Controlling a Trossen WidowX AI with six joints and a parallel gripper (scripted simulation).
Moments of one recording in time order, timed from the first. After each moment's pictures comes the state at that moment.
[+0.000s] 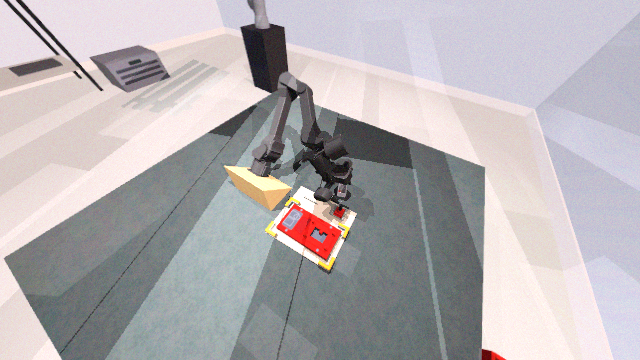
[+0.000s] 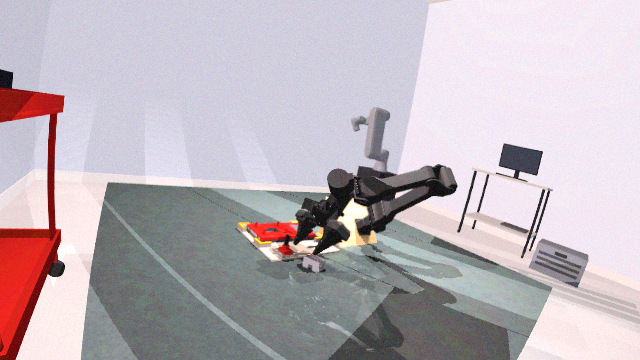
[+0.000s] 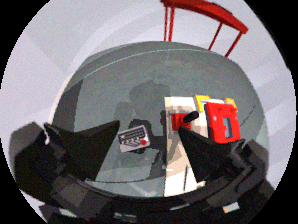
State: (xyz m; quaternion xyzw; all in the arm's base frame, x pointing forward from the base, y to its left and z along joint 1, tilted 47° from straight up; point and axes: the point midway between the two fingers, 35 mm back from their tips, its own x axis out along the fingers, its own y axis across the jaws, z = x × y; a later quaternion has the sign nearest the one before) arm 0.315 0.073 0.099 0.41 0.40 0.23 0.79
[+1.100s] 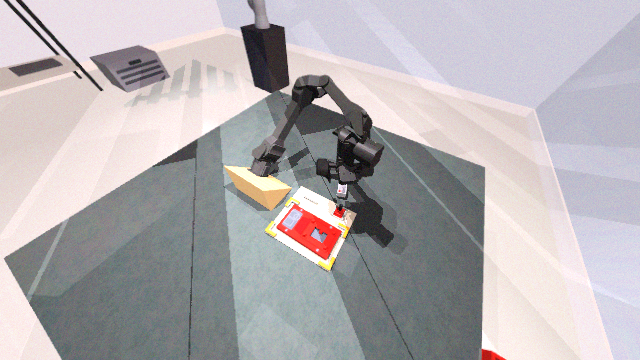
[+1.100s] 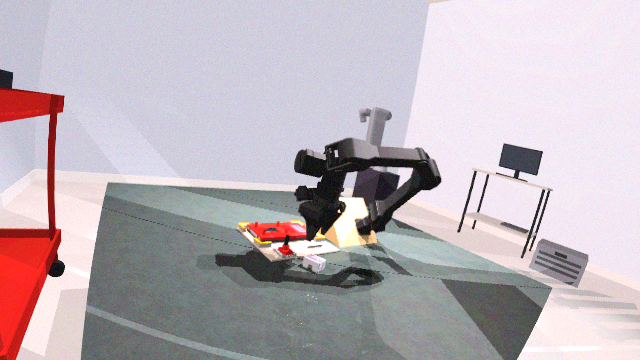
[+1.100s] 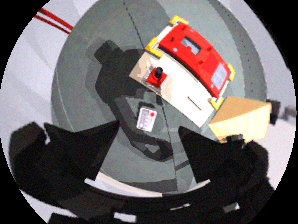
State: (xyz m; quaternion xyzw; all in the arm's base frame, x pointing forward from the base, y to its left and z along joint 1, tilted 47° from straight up) arm 0.311 0.052 0.143 0.57 0.68 -0.07 0.45
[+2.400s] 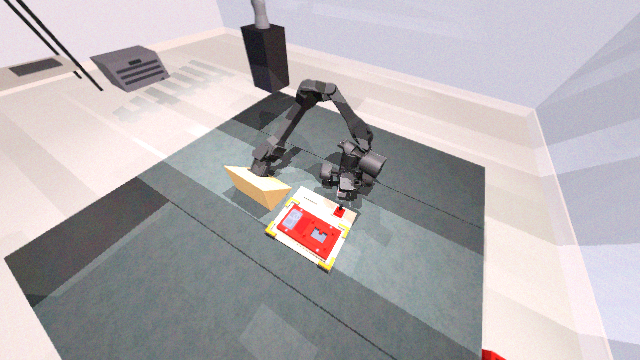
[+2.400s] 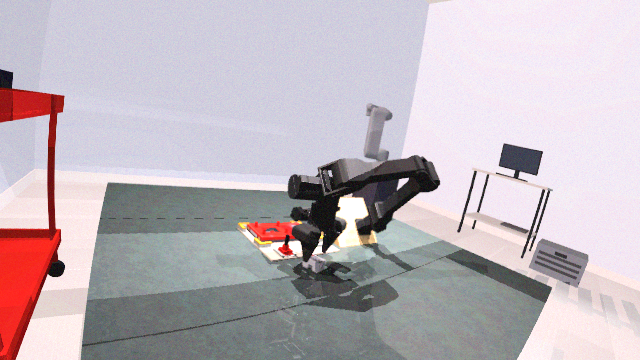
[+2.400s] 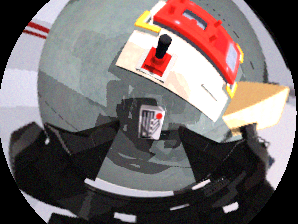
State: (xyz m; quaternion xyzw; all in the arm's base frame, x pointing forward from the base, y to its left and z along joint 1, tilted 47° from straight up) arm 0.313 0.097 0.121 0.58 0.70 -0.12 0.40
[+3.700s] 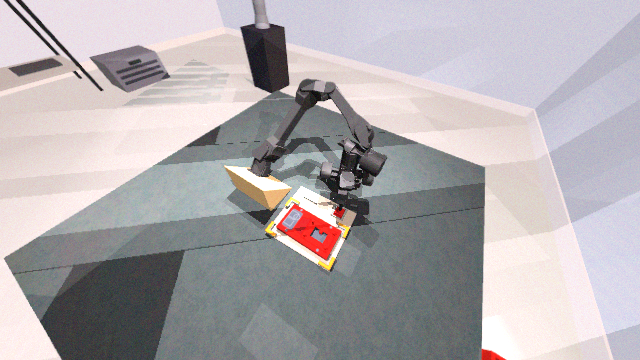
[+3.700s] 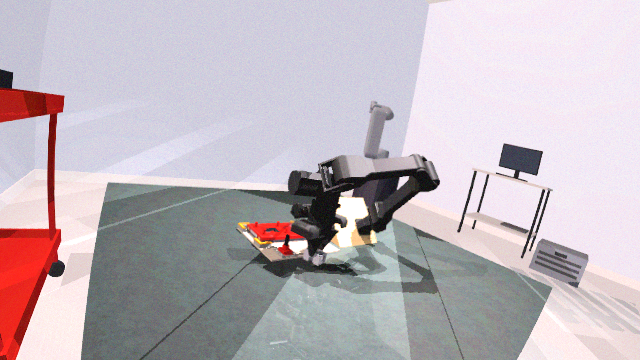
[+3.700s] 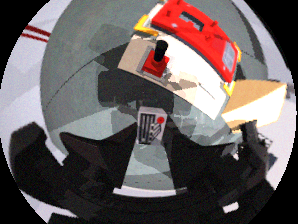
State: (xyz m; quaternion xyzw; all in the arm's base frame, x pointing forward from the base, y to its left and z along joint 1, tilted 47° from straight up) arm 0.315 0.091 0.126 0.59 0.70 -0.12 0.39
